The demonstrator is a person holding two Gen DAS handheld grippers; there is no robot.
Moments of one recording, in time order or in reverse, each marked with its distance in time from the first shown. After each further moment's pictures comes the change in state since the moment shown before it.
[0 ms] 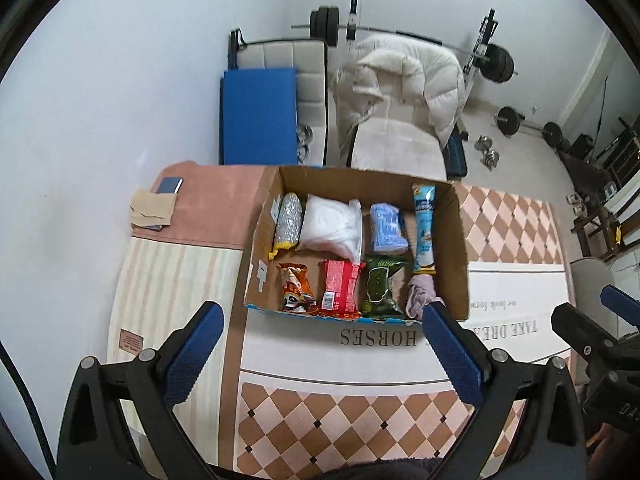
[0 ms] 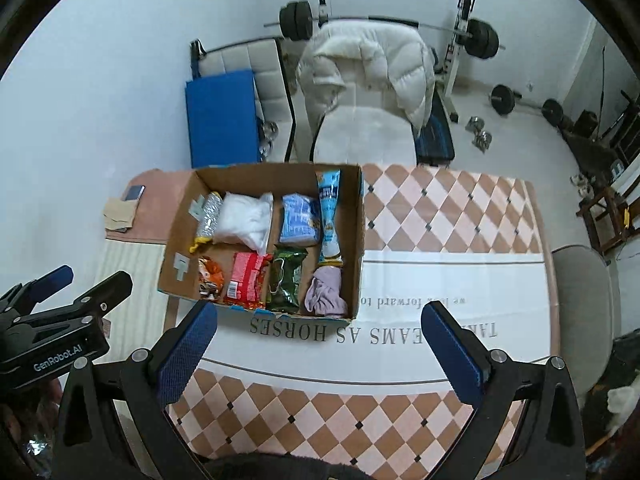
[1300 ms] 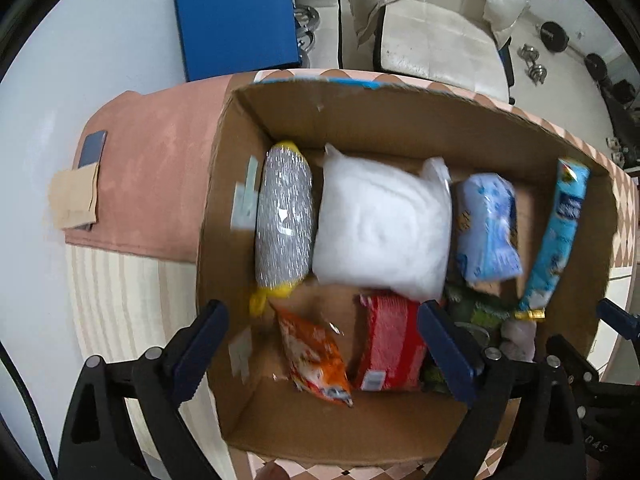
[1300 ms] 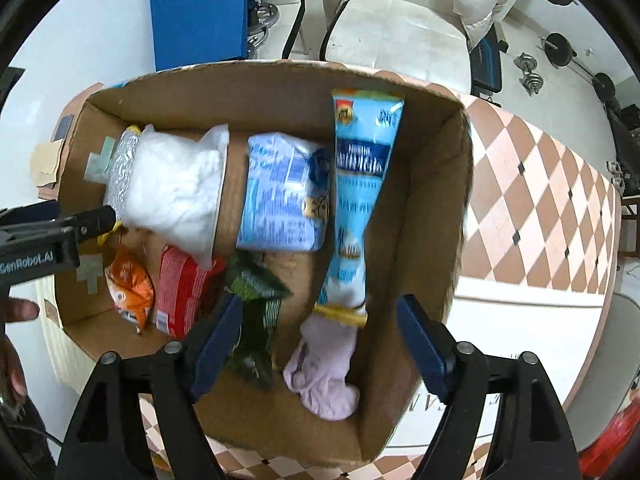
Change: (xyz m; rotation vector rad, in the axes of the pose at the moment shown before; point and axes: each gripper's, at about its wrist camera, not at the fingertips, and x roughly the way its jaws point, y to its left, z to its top) left arm 0.284 0.023 0.088 0.032 0.453 0.046; right arm 0.297 0.012 0.073 -0.093 0.442 0.000
